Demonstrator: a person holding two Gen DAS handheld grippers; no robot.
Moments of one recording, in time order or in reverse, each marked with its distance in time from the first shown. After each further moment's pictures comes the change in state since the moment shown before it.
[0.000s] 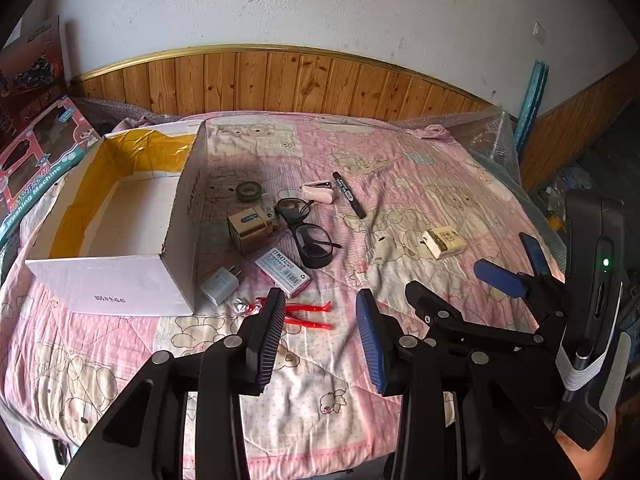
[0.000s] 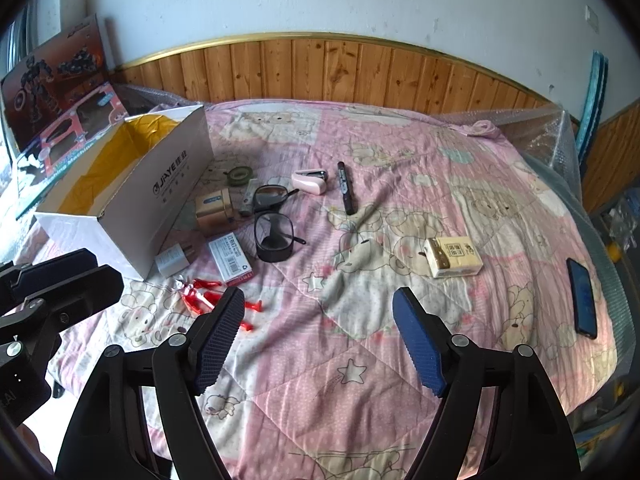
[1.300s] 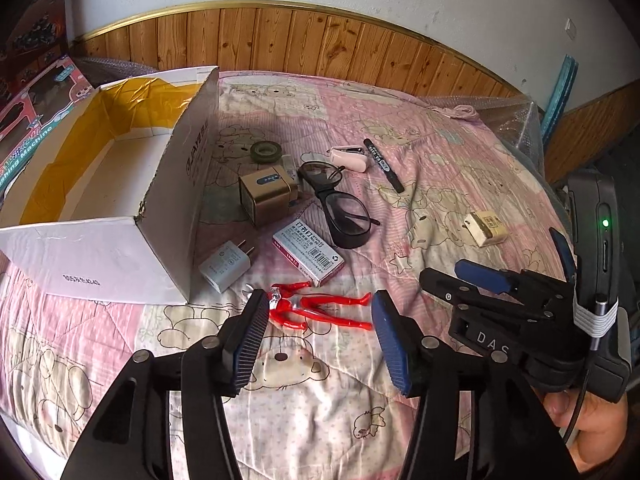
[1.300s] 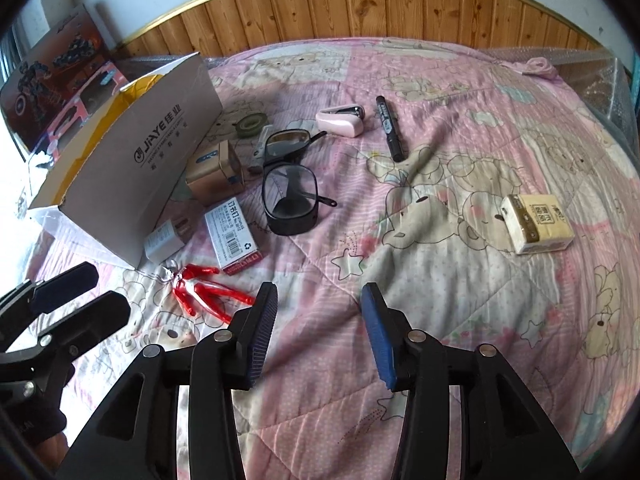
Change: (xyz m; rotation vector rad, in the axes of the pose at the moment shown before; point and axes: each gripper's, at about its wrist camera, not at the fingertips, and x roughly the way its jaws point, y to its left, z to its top) left arm 0.077 0.039 -0.012 -0.053 0.083 0.036; right arm 0.107 -0.012 0.001 0.064 0.185 0.201
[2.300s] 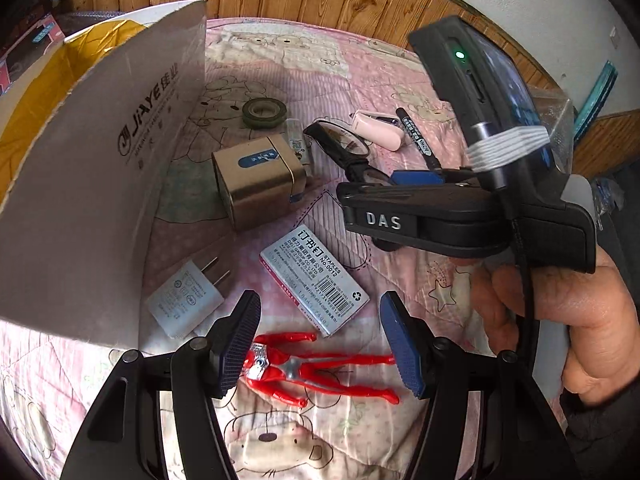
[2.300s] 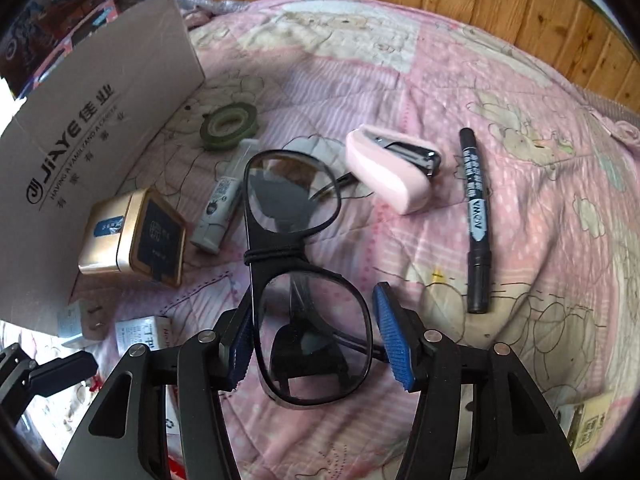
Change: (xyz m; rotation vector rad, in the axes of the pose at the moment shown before) left arm 0.104 0.011 0.038 -0.091 0.156 0.006; right arm 0.138 0.000 0.106 -0.220 0.135 0.020
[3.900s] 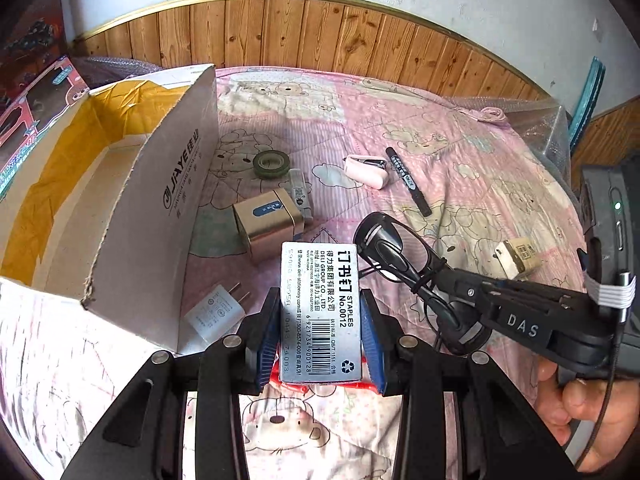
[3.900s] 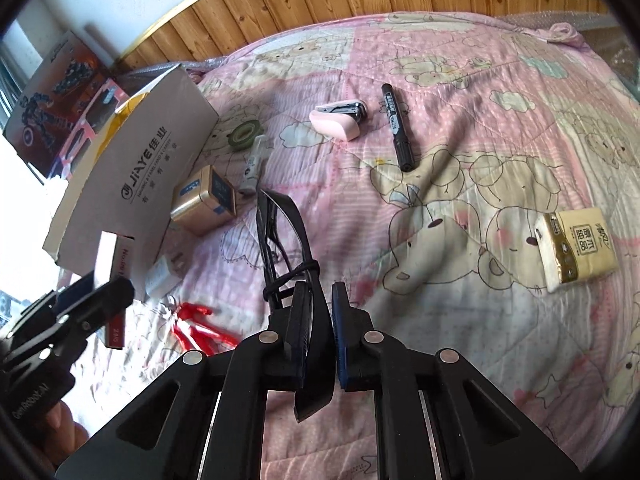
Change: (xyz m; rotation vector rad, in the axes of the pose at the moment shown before) left arm -0.066 -0.009 -0.013 0.046 -0.153 0.056; right arm -0.098 -0.013 -0.090 0.263 -0.077 0.111
